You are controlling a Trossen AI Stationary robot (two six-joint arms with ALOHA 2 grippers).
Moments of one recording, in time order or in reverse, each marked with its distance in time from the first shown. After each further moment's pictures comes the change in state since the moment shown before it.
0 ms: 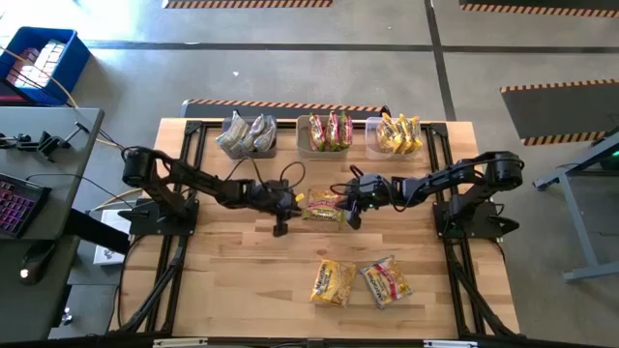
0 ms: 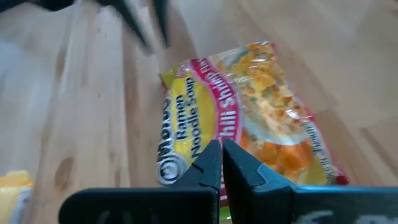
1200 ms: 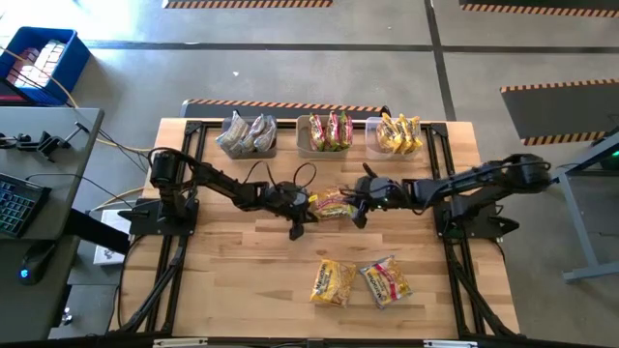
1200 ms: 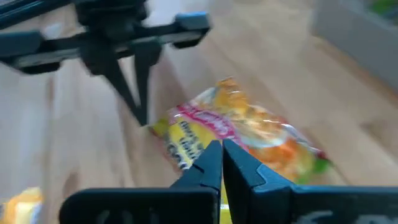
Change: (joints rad) left arm -0.001 0.212 0.123 0.200 0.148 -0.229; right arm 0.102 -0.228 -0.001 -0.214 0.242 0.077
